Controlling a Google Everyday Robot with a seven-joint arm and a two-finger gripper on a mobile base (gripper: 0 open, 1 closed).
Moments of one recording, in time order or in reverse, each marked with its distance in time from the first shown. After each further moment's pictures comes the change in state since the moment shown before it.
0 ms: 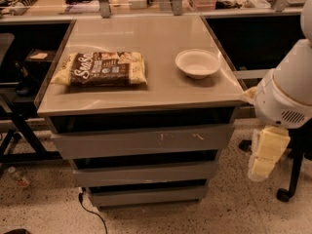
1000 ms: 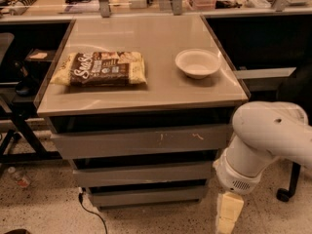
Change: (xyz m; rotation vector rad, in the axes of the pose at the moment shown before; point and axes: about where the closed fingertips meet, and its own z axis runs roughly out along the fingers) arm 0.019 0.076 0.187 -0.252 0.029 0.065
